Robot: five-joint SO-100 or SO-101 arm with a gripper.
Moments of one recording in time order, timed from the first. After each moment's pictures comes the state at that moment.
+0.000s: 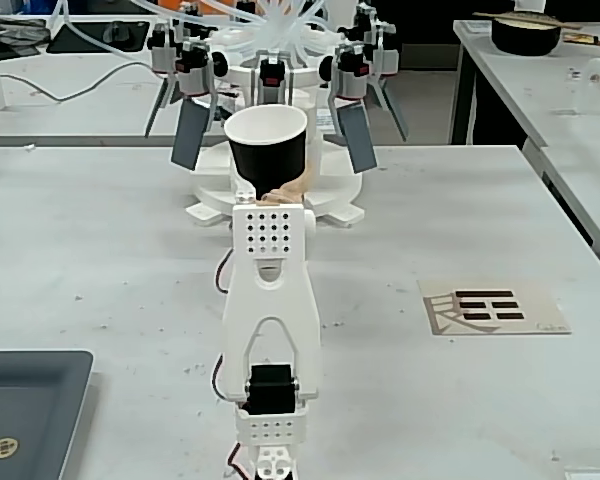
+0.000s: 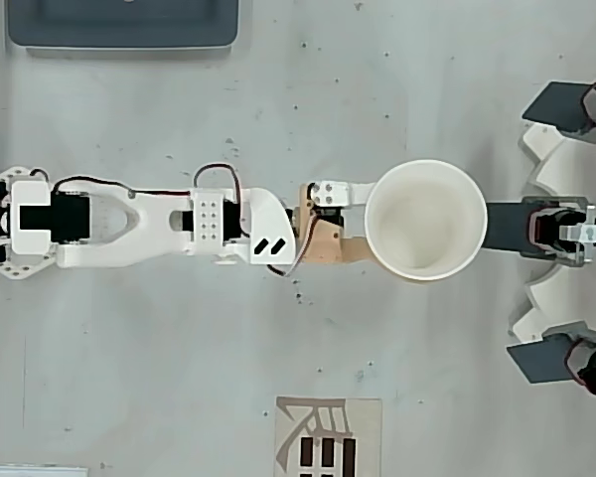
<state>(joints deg) -4.9 68.2 111.2 -58.3 -88.1</state>
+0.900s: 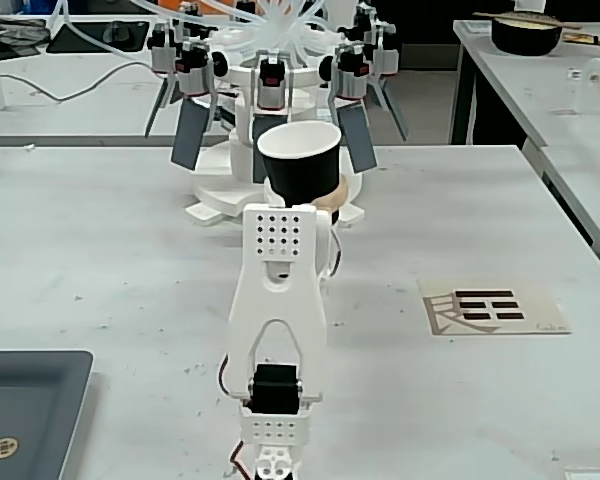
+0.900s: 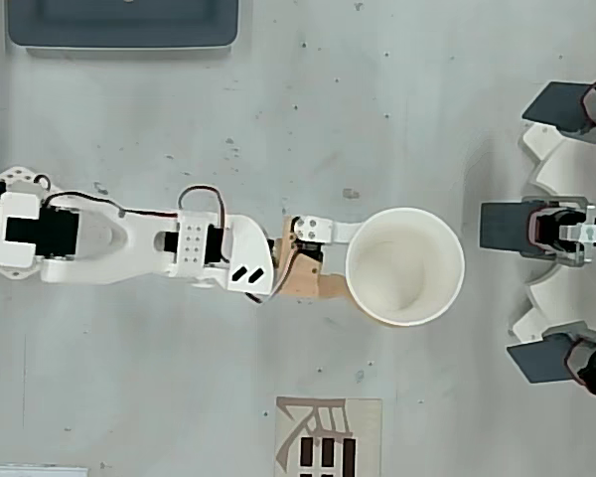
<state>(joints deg) 1.1 73.4 121.3 -61.2 -90.5</state>
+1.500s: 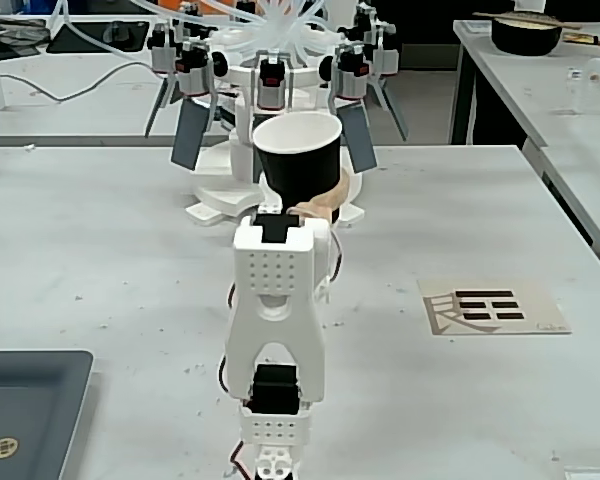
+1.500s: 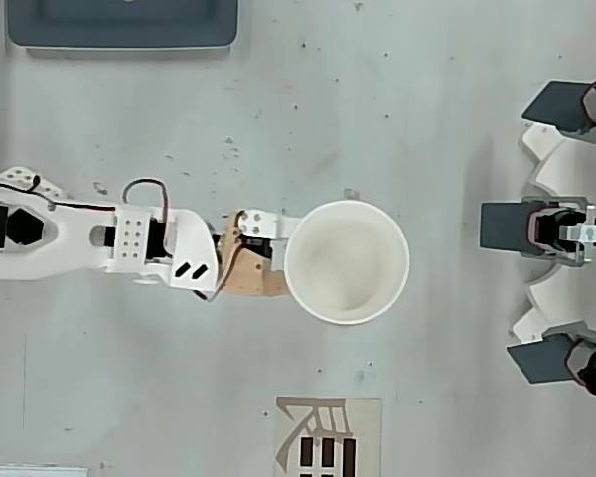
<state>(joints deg) 1.1 97.8 145.2 -61.2 -90.5</state>
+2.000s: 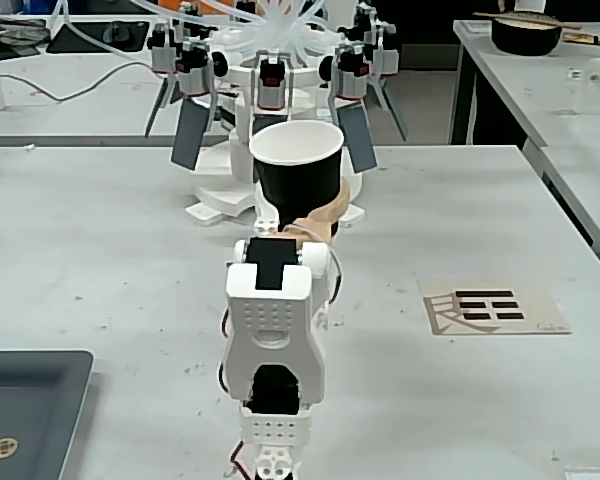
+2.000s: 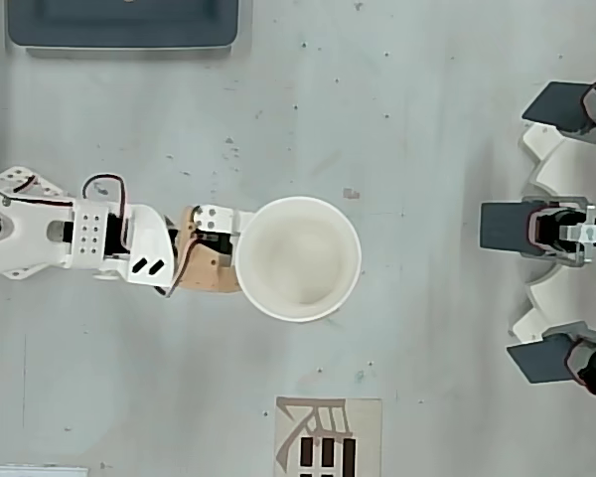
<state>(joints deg) 1.1 111.9 161.0 -65.8 -90.4</state>
